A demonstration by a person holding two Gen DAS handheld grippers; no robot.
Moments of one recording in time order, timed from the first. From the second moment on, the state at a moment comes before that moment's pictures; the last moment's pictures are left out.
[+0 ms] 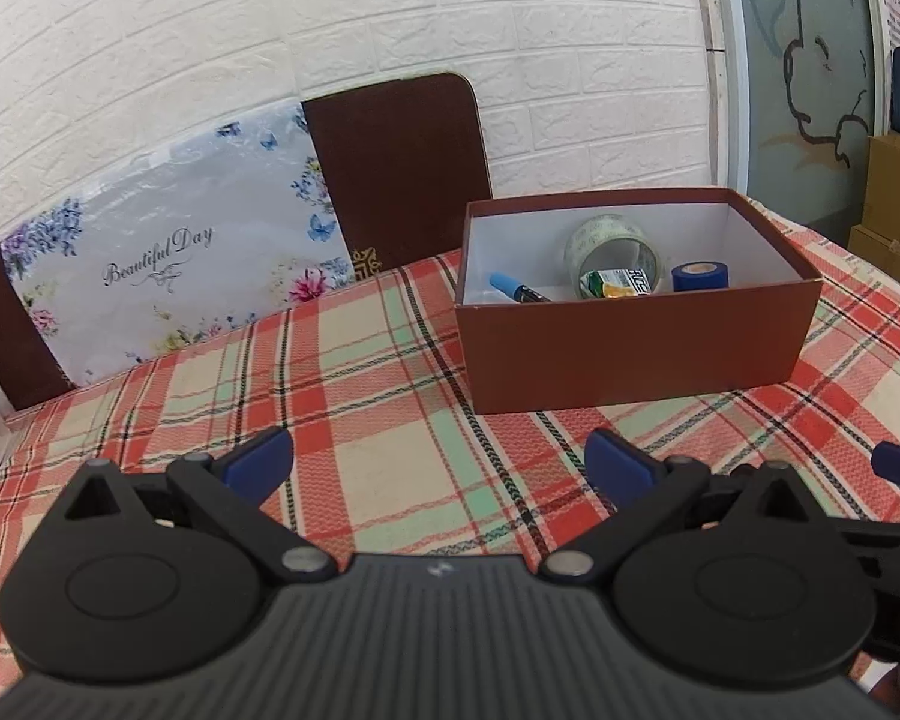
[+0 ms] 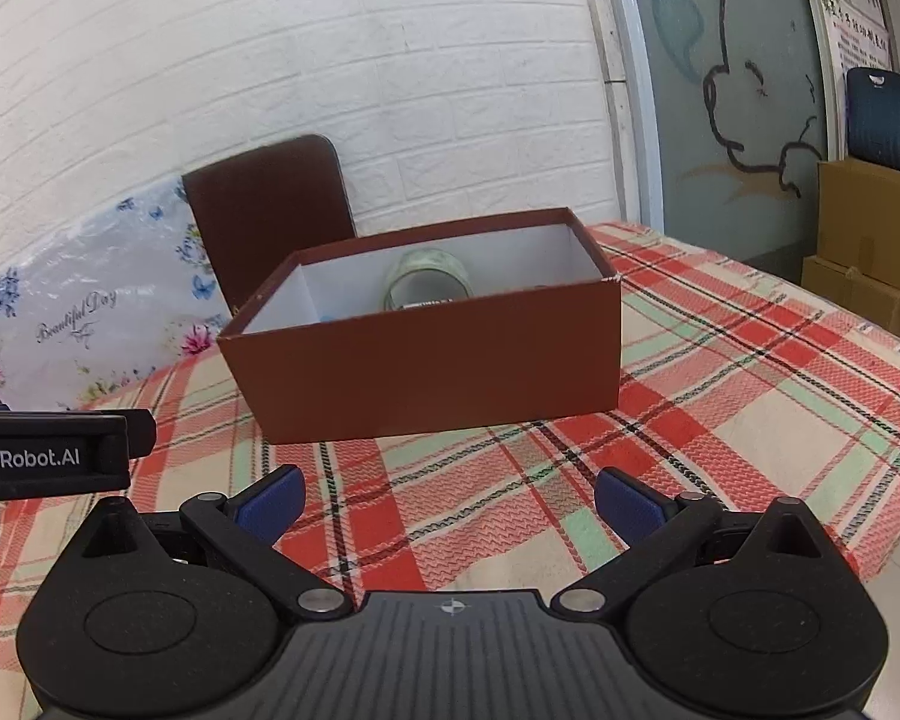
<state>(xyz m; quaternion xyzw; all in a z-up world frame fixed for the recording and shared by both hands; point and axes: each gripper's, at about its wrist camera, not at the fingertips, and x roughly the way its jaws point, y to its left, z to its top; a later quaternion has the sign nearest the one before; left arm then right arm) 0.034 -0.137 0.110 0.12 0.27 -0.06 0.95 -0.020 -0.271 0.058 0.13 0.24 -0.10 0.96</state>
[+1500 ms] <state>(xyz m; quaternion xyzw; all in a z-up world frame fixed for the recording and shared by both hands) 0.072 -0.135 0.086 0.12 0.31 -0.06 0.94 -0.003 -0.267 0.041 0.14 0.26 -0.10 0.95</state>
